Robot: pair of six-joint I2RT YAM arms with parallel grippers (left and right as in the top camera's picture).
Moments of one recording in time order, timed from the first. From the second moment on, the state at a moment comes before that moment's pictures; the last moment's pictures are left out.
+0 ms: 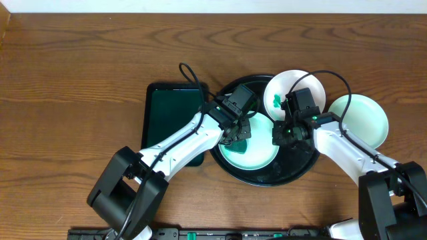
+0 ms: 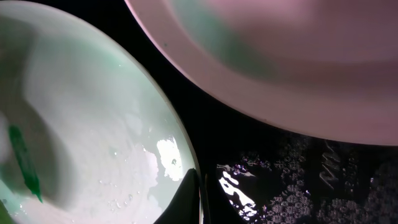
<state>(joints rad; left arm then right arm) -0.72 1.80 1.22 -0.66 0.05 -0.83 0.29 1.63 0.85 -0.51 -0.15 0.37</state>
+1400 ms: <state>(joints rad) -0.65 1.80 1.23 -0.74 0.05 -0.76 0.32 1.63 0.84 -0.50 -0.13 0.38</state>
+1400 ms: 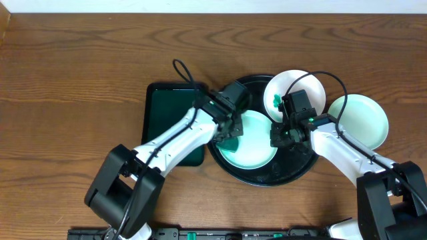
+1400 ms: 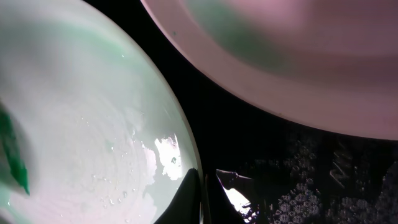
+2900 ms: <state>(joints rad) -0.68 2.04 1.41 -0.79 0.09 -0.74 0.33 1.63 0.84 -0.50 -0.12 0.38</state>
